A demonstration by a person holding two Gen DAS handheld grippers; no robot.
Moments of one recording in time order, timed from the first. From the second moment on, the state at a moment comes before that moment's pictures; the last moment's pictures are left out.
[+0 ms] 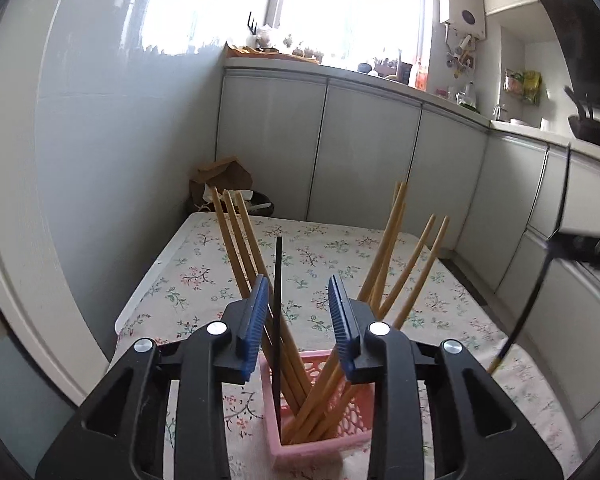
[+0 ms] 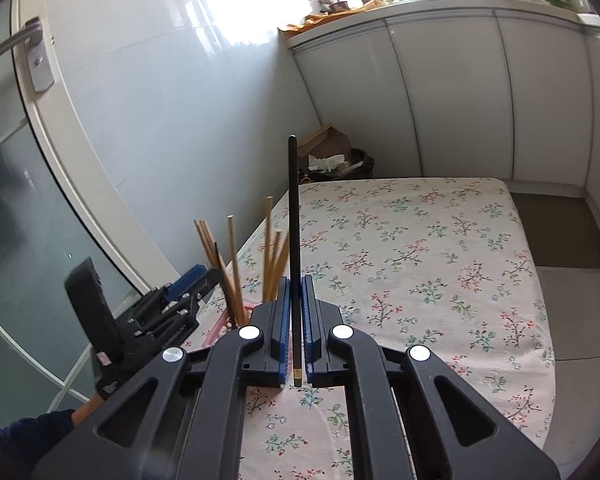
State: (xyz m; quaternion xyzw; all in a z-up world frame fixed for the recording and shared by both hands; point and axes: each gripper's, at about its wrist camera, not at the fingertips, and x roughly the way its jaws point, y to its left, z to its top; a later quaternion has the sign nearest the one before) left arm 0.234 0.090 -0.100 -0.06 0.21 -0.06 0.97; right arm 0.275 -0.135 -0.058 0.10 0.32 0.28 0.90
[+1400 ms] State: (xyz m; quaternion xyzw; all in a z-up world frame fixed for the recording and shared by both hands) left arm 0.231 0.136 -0.068 -0.08 0.42 0.06 0.90; right arm 0.283 -0.047 -0.103 0.09 0.32 0.27 0.90
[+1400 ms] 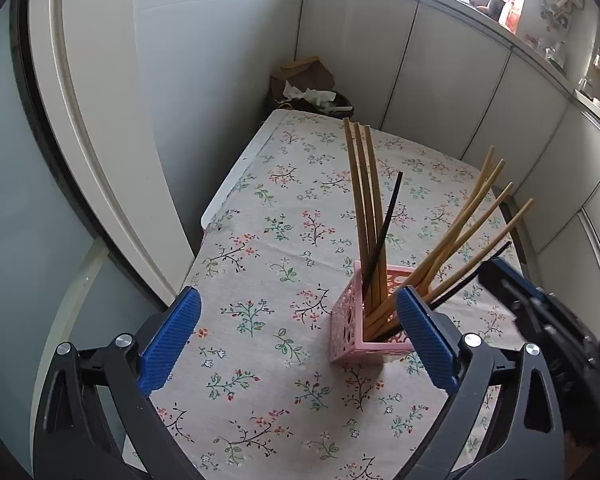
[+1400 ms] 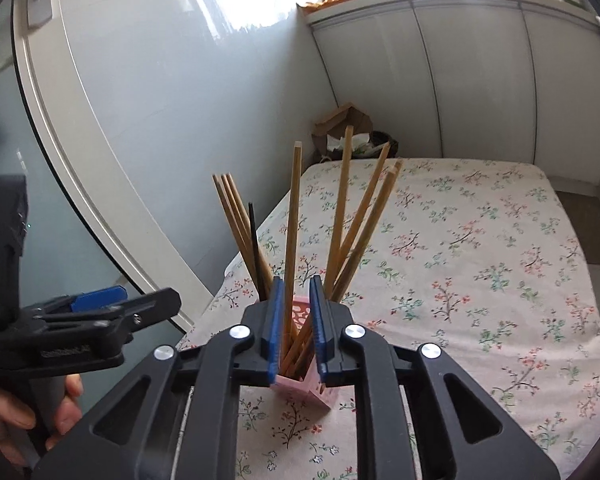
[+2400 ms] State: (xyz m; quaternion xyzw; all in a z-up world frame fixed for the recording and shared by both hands) left arm 0.087 0.031 0.019 0.03 0.30 0.03 0.95; right arm 0.091 -0.142 -0.018 0.02 0.27 0.14 0.95
